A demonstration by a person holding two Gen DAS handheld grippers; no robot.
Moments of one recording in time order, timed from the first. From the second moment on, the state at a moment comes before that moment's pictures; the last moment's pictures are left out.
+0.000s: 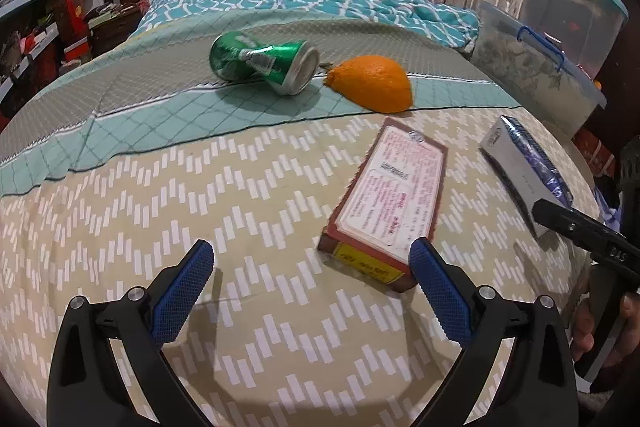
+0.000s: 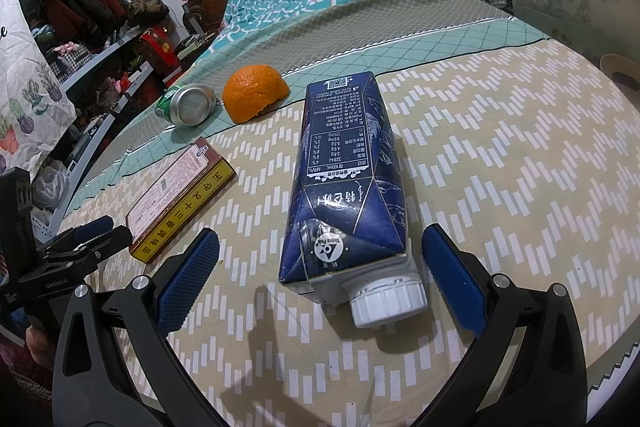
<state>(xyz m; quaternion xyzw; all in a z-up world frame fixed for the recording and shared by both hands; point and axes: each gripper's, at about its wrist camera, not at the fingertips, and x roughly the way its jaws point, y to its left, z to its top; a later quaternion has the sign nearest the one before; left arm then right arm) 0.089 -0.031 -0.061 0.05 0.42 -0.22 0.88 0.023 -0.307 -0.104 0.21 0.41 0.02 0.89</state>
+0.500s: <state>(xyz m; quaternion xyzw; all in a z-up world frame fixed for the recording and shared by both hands) 0.103 -0.076 -0.071 0.11 0.45 -0.24 0.85 0.023 -0.306 -0.103 0.21 0.41 0.02 0.89</state>
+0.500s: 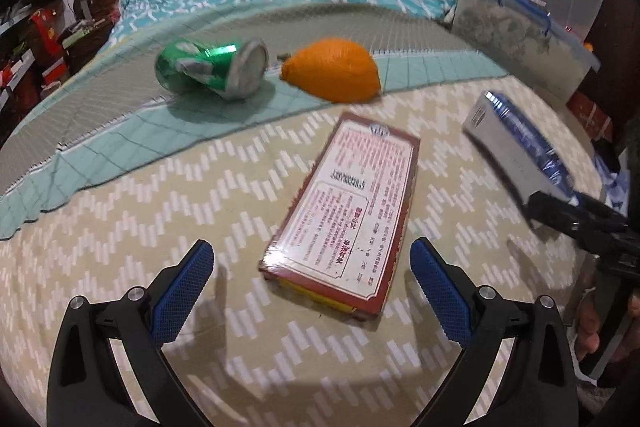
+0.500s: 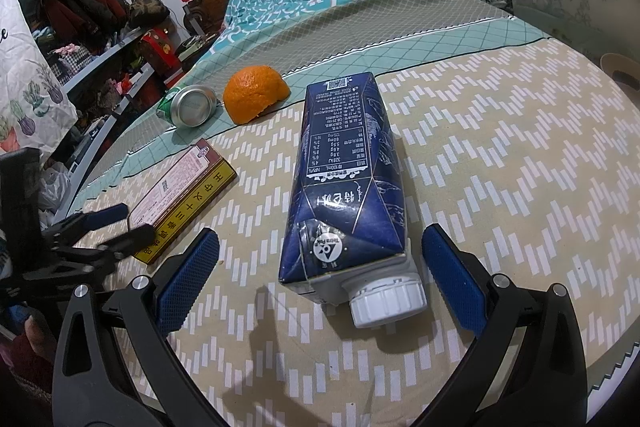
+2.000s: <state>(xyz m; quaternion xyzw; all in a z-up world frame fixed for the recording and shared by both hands) 0.074 -0.110 -0.079 0.16 0.43 -0.27 0.84 0.004 -0.329 -0.103 0.19 0.41 -0.05 0.89</state>
